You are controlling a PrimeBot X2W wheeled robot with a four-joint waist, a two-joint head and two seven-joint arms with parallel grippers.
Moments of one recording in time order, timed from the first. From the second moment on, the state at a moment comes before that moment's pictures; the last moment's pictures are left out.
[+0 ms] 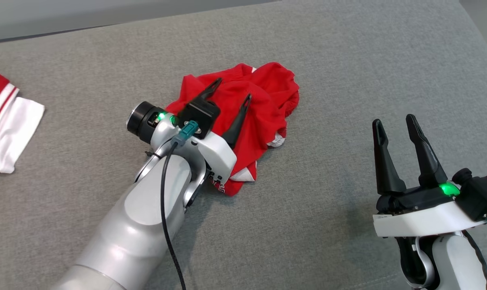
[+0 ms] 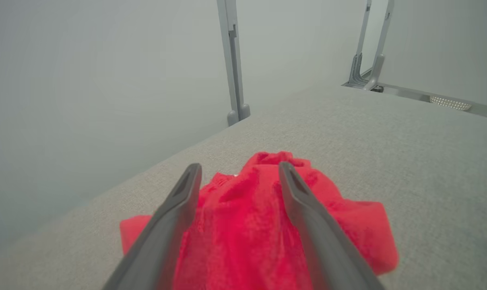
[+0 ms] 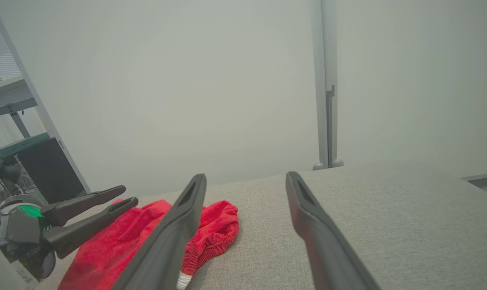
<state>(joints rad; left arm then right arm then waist) -0.82 0.03 -0.68 0.80 -0.30 0.02 -0.25 -0.22 -0.05 0.14 0.01 0.34 0.12 -0.25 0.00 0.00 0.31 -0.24</state>
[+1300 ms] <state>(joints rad) -0.14 0.10 -0.20 0.21 -0.24 0.04 -0.26 -0.03 -0.07 0.07 0.11 0.28 0.12 -0.25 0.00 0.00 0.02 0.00</state>
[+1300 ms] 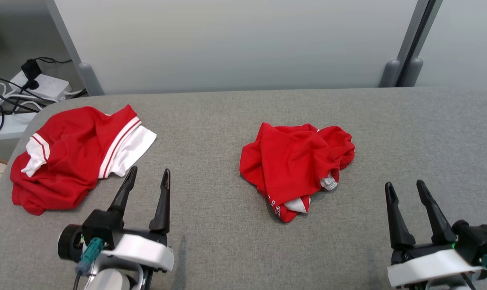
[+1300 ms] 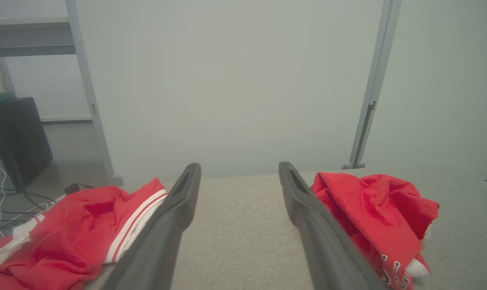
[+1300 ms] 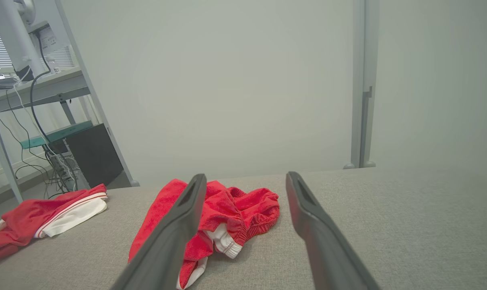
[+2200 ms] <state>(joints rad) -0.06 0.05 -0.13 0.24 -0.18 0.01 -0.26 0.03 -0.08 0.14 0.14 0.31 0.12 -0.25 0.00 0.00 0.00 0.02</state>
